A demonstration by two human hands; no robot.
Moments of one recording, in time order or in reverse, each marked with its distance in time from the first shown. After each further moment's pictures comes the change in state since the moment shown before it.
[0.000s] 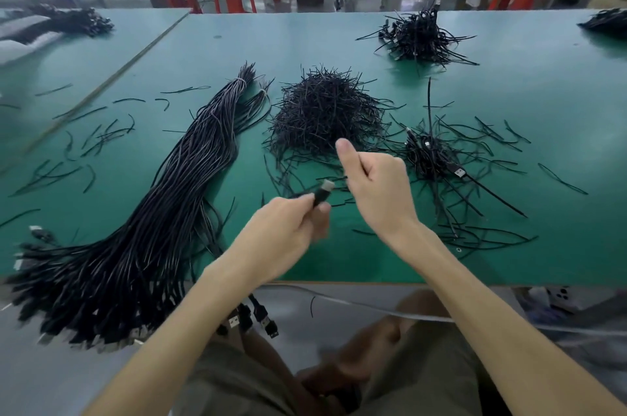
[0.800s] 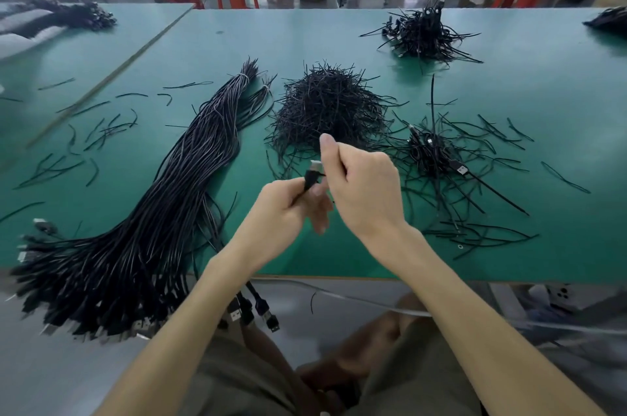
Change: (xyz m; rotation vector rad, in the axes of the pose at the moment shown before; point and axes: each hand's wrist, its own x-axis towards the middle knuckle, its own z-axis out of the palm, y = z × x) left_hand 0.006 -0.002 -0.001 -0.317 0.086 -0.005; right_hand -0.006 -0.032 0.012 -0.233 0.104 -0.137
